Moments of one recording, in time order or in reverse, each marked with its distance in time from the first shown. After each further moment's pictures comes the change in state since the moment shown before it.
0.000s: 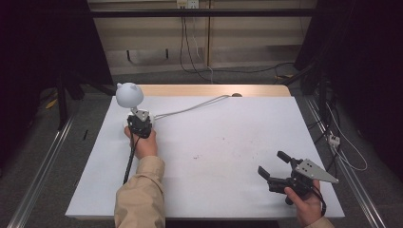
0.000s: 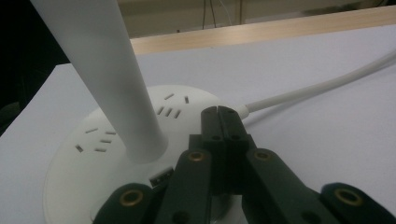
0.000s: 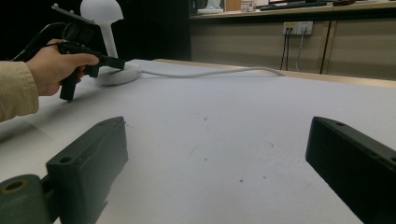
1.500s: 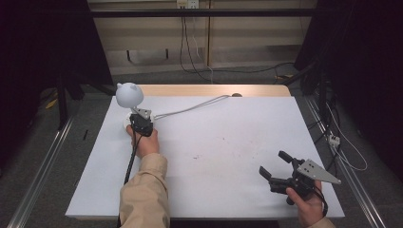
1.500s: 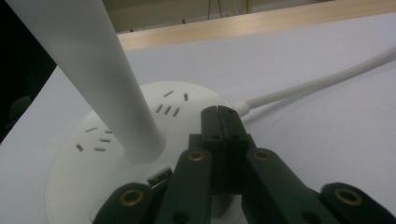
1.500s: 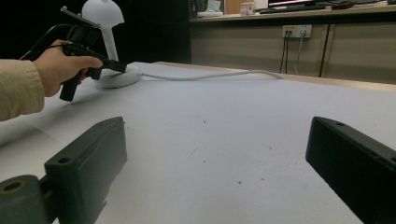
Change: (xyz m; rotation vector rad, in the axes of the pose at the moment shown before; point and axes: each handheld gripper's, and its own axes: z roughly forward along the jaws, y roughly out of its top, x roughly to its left) left arm -0.006 0.005 0.002 0.046 0.029 0.015; right arm 0.000 0.002 -0.003 -0.010 0.000 -0.003
